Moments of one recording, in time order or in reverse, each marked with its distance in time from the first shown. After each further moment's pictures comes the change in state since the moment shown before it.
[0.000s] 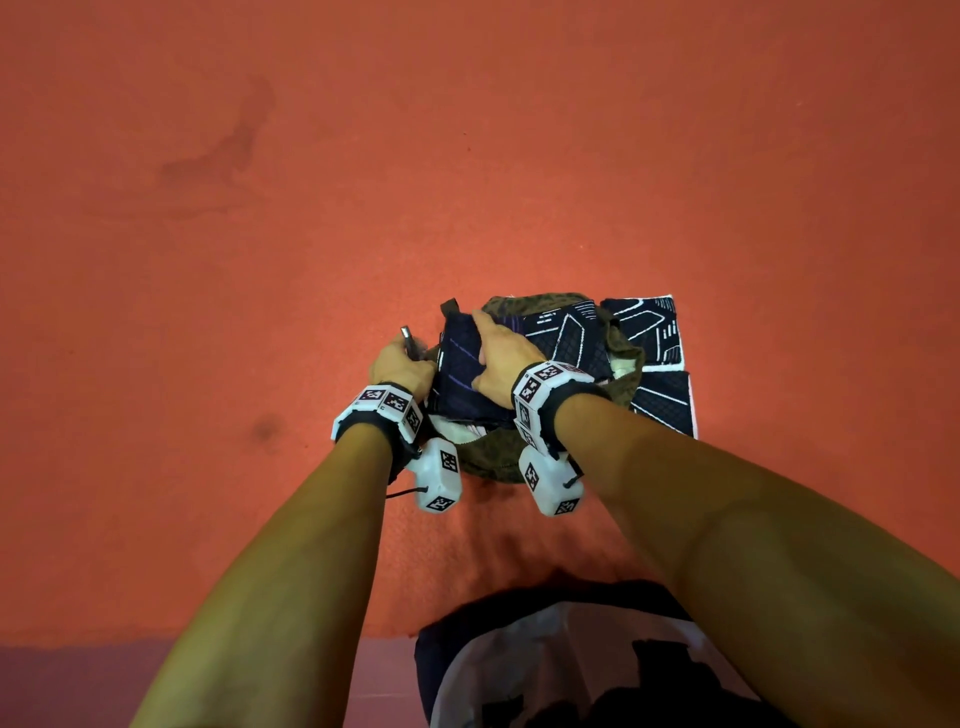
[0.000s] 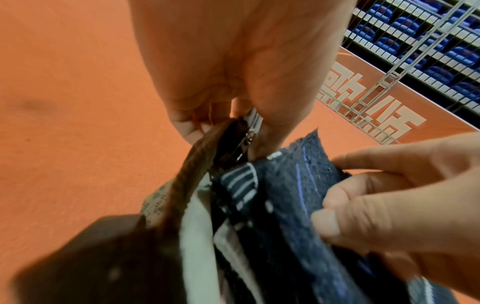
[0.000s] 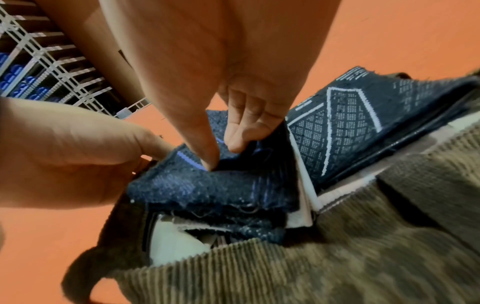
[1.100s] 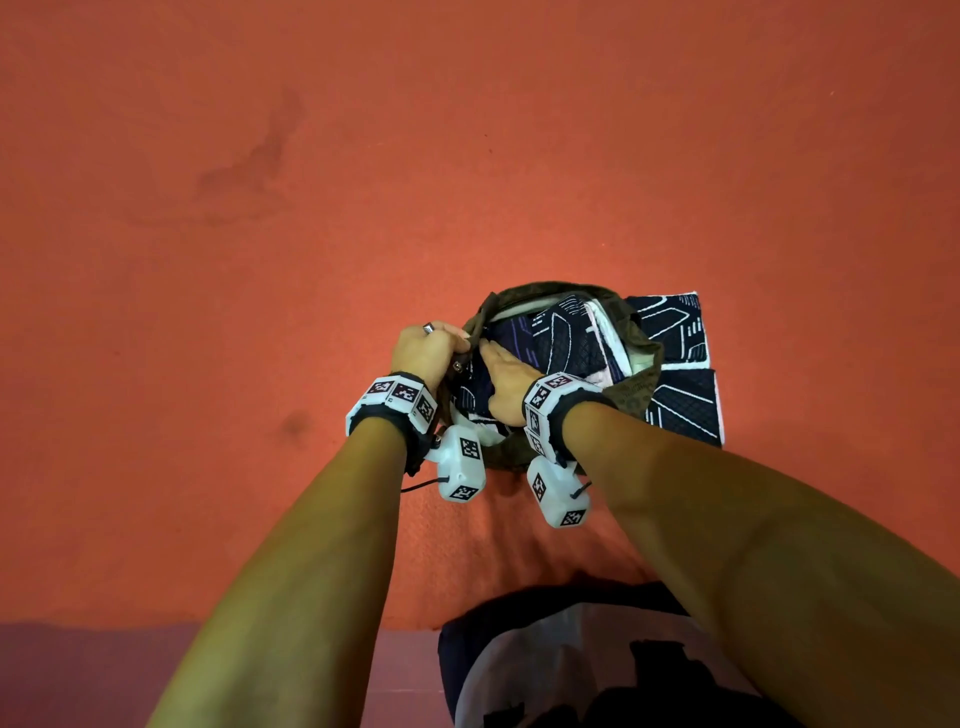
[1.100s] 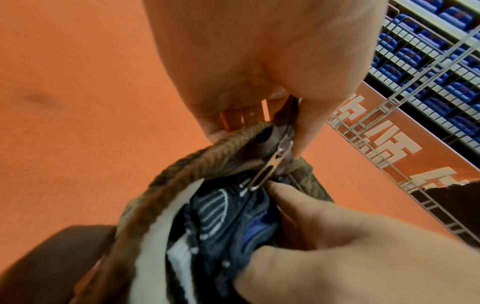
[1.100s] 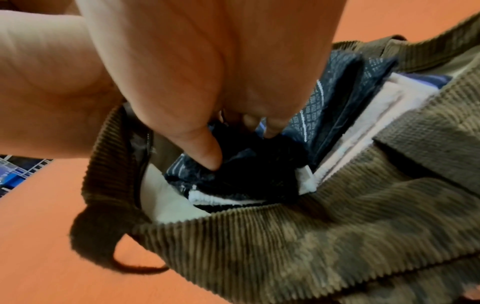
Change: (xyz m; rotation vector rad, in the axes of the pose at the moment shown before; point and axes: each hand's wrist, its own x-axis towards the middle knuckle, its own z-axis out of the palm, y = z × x) left_hand -0.027 0.023 -0.019 -0.366 -0.083 0.079; right_hand -0.011 -0.005 0.023 0.040 -0.197 -0.005
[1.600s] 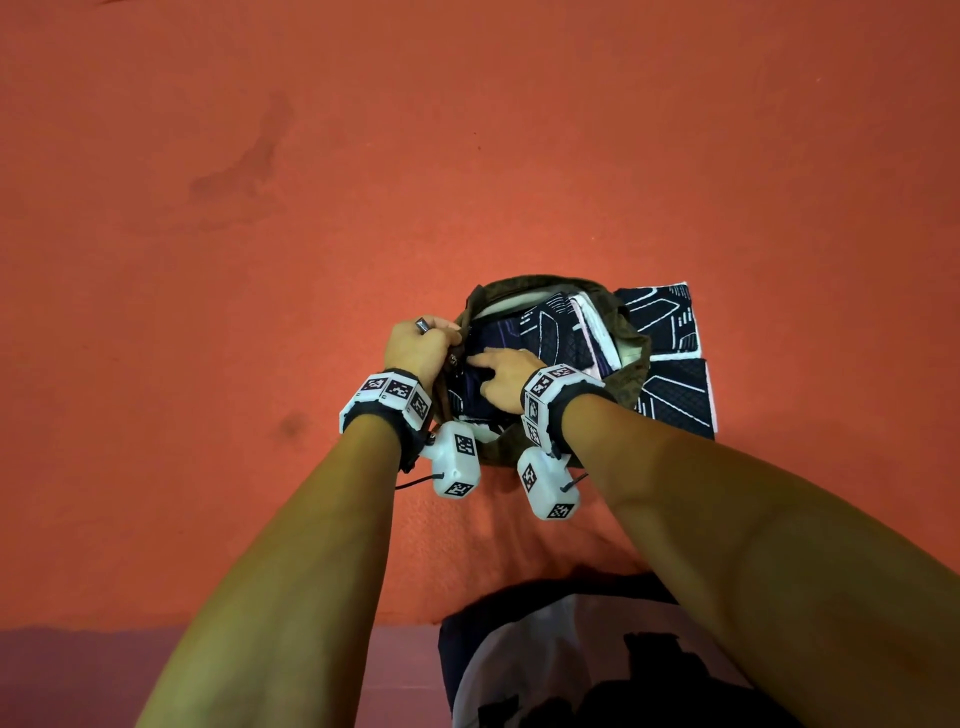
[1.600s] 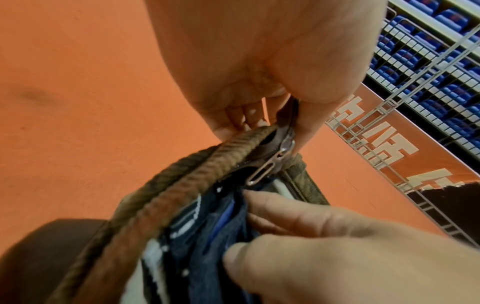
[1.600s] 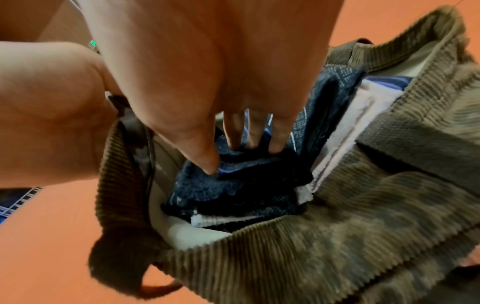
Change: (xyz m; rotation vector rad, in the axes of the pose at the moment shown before) left_hand -0.003 0.004 0.005 0.050 0.033 0.030; right_hand -0.001 0.011 -0.005 0.023 0.053 0.031
